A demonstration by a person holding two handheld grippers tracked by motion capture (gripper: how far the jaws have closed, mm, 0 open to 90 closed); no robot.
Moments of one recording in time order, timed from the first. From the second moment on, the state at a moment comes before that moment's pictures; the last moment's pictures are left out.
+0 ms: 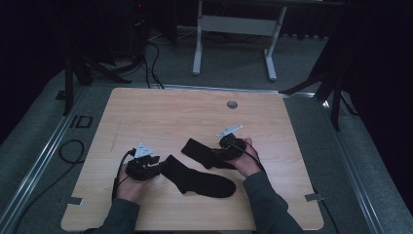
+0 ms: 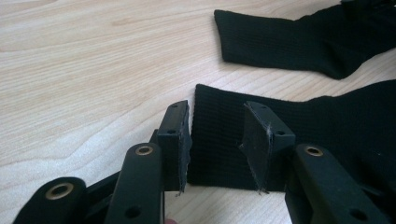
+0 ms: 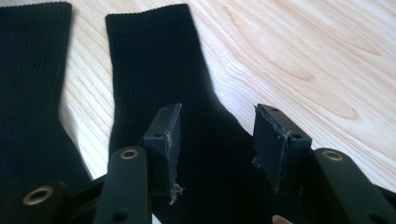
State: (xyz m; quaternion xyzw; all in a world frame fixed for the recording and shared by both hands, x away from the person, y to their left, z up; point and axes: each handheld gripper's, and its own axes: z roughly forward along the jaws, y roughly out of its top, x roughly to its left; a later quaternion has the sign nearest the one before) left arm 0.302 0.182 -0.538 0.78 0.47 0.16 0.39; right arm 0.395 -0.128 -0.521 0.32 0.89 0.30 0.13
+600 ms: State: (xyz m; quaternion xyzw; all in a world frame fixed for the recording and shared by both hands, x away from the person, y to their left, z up) left arm 0.301 0.183 -0.547 0.78 0.48 0.14 0.37; right arm 0.408 -0.080 -0.545 0.29 0.91 0.28 0.11
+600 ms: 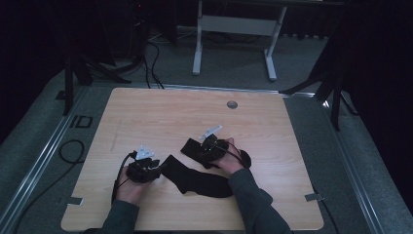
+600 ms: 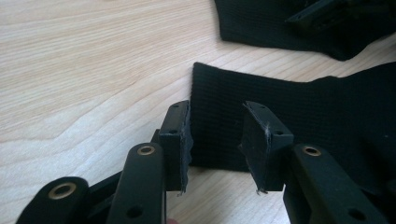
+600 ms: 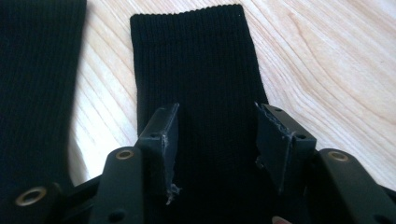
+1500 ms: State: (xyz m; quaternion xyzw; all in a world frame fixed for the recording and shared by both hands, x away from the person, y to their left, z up) left arm 0.298 0.188 -0.548 0.78 0.50 0.15 0.36; right arm 0.385 -0.078 -0.508 0.32 0.89 0.32 0.09
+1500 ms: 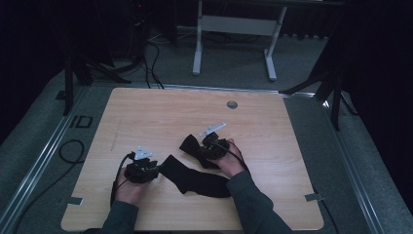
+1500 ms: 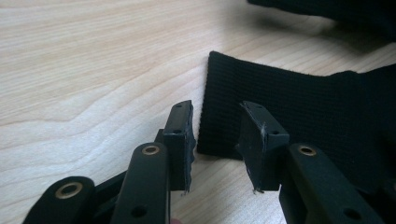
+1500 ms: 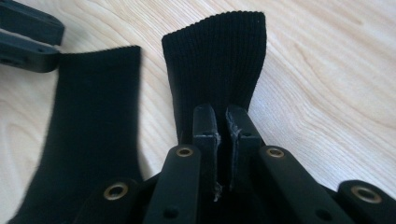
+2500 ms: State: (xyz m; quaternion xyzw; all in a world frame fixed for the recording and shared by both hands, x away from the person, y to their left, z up) left arm 0.292 0.202 -0.543 0.75 0.52 0.16 0.37; right arm 0.327 -0.073 -0.425 0.34 0.86 0.36 0.12
